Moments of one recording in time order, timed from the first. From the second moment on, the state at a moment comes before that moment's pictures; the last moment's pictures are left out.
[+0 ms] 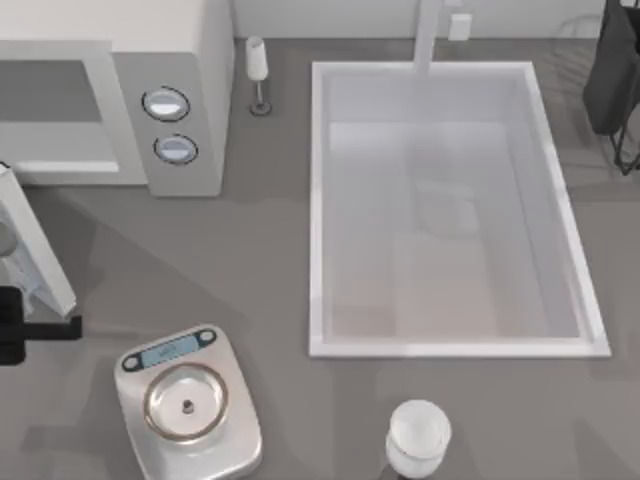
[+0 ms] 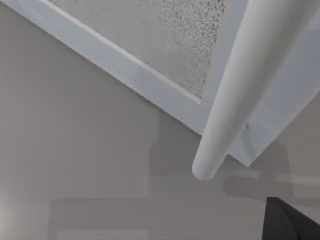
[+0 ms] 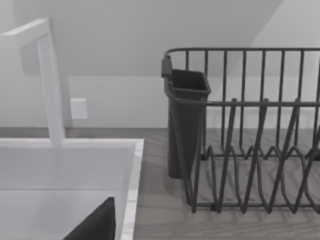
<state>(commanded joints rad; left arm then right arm) -0.02 1.03 0.35 -0.11 0.01 0.01 0.00 0.00 0.00 0.00 0.00 0.00</state>
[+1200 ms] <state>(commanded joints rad) -0.06 1.53 0.63 0.12 -0.03 -0.02 0.00 0.00 0.00 0.00 0.00 0.00</state>
